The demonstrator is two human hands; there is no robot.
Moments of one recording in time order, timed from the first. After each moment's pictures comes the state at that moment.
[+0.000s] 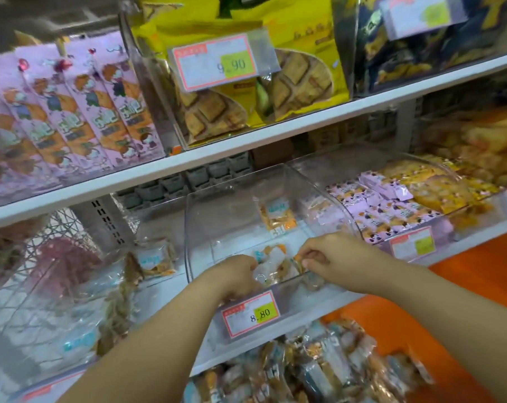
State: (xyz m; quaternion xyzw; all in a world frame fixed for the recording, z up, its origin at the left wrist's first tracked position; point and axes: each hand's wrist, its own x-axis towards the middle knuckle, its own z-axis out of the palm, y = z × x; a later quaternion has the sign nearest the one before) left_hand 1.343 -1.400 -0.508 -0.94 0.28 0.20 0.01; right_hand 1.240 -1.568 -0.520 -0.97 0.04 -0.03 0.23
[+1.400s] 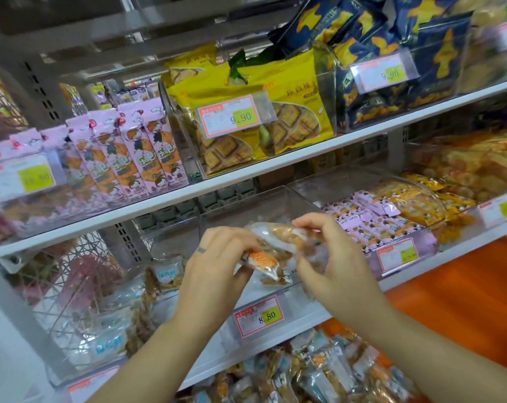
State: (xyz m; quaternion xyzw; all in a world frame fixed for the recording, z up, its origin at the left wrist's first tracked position) left_hand 1.283 -1.346 -0.464 -0.73 0.51 -0.37 -0.24; right_hand 1.186 -1.507 -0.490 -0.80 -0.03 -0.42 0.43
